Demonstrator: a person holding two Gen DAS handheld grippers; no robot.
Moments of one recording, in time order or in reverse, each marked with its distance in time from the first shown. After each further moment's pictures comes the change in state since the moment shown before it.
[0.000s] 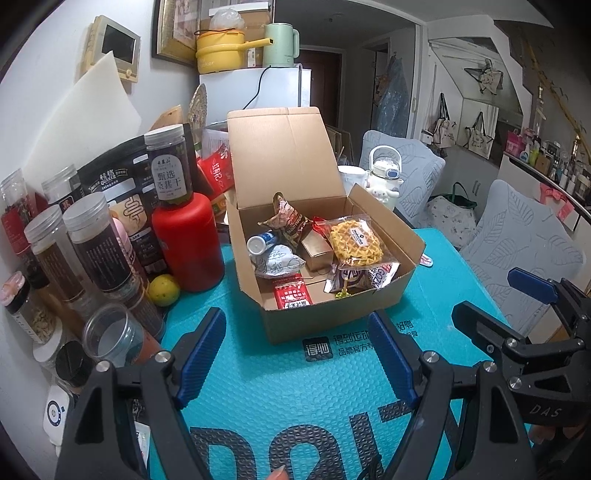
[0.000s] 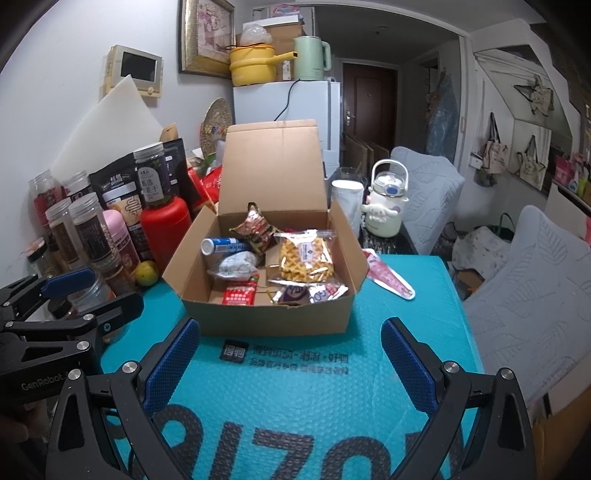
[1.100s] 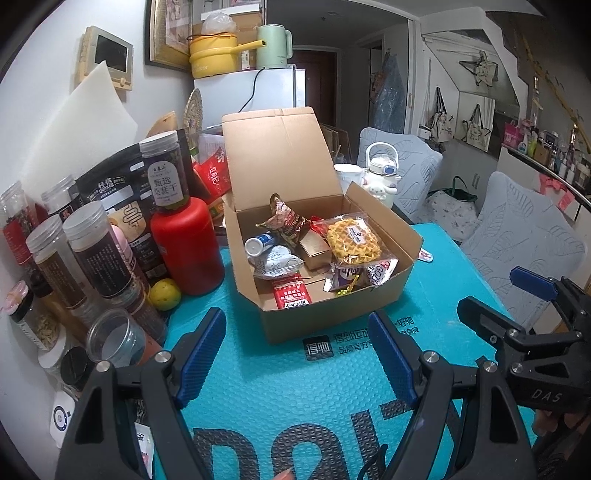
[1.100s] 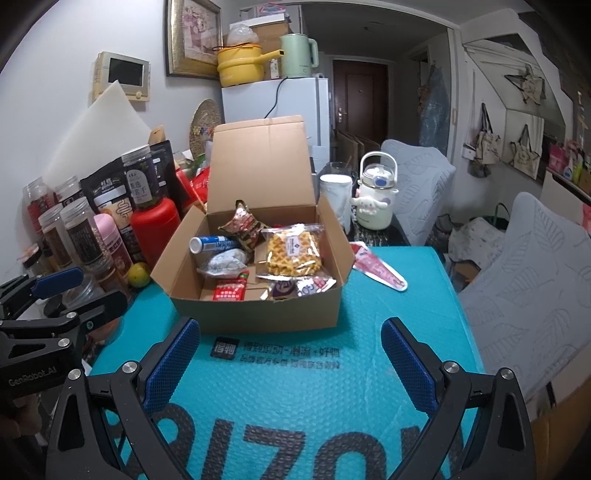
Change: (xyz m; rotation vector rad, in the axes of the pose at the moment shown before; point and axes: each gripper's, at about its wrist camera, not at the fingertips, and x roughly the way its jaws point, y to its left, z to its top) left arm -0.002 -0.010 0.000 0.041 0.002 0.013; right arm 0.002 -0.017 -0.007 0.043 0.002 -0.003
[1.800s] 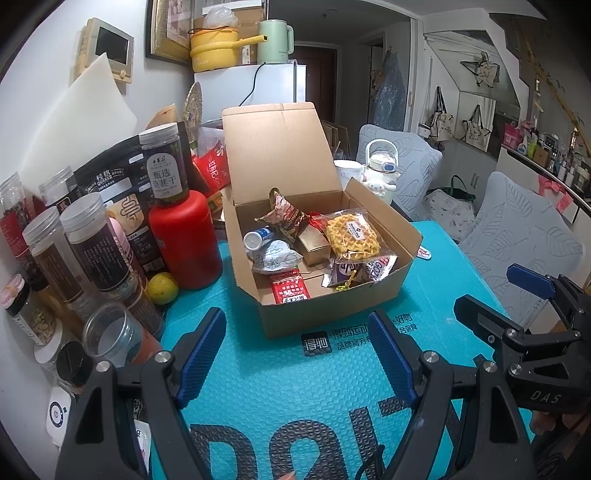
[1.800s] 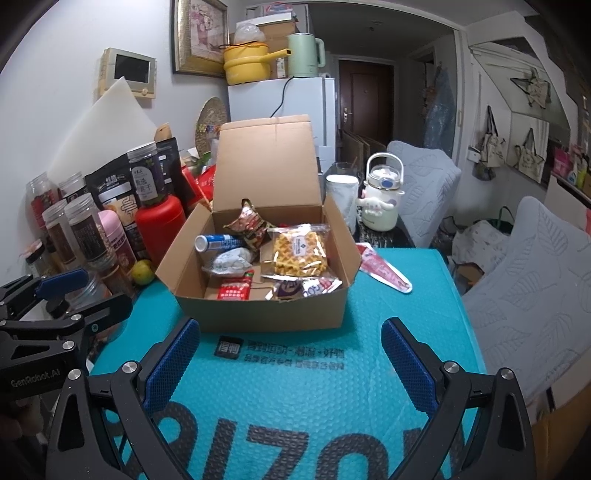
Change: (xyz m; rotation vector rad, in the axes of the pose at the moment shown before) left arm 0.002 0.004 -0.002 -0.013 0.016 -0.011; right arm 0.001 0.004 0.003 -0.025 0.004 0.011
